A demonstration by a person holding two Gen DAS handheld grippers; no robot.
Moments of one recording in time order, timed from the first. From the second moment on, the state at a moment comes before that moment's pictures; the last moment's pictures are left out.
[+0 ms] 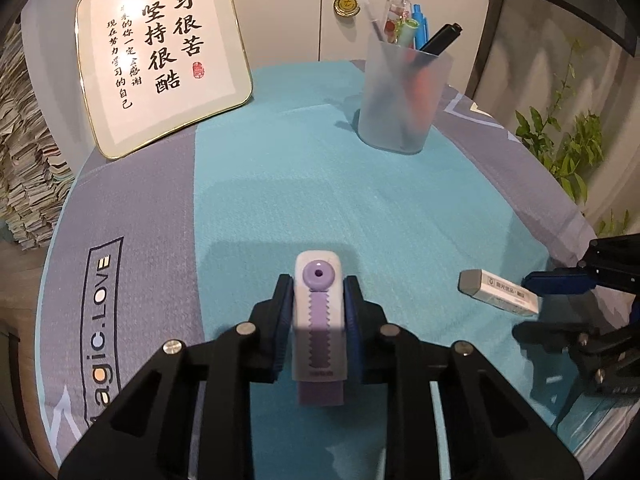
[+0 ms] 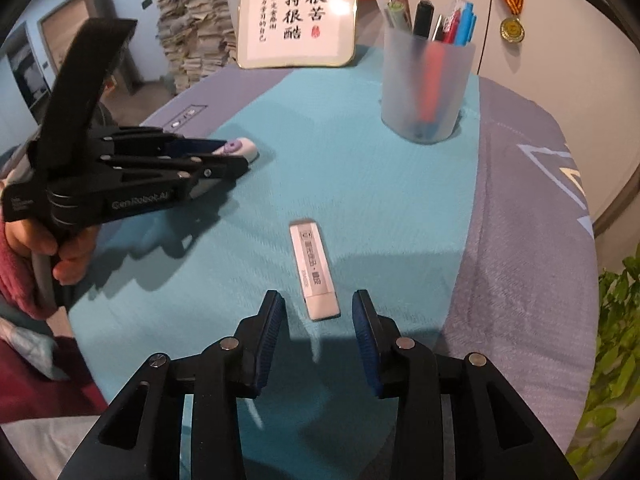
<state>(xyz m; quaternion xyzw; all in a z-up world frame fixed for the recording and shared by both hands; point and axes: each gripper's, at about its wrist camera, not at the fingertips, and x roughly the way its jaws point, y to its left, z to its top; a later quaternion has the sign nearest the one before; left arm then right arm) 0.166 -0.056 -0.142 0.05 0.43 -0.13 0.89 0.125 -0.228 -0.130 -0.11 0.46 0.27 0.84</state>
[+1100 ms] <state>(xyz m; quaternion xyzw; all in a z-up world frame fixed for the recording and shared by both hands) 0.128 -0.063 -0.080 0.01 0.34 -0.17 0.93 0.143 -0.268 -0.036 0.02 0.35 0.21 0.91</state>
